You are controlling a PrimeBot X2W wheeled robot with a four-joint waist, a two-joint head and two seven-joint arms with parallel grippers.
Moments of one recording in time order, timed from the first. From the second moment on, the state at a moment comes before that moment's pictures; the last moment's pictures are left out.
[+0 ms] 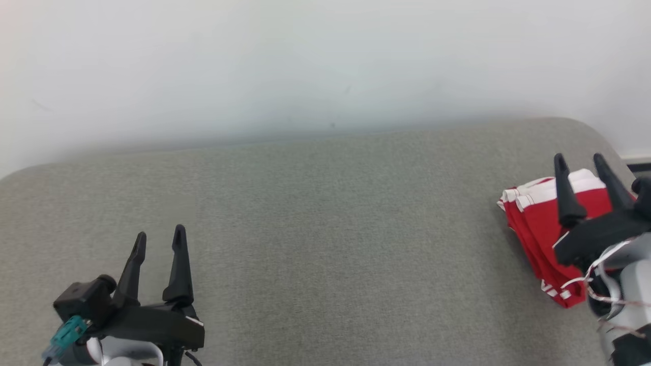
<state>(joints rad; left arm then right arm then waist) -0.21 0.27 -0.43 0.14 -0.60 0.24 -0.26 -0.41 -0.23 -0.11 0.47 0.28 0.13 -0.09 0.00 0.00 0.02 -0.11</state>
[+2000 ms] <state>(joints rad) -0.03 0.35 -0.43 0.23 -0.48 0.14 -0.25 0.02 -0.05 -0.01 0.28 0.32 0.13 -0.16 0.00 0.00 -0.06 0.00</state>
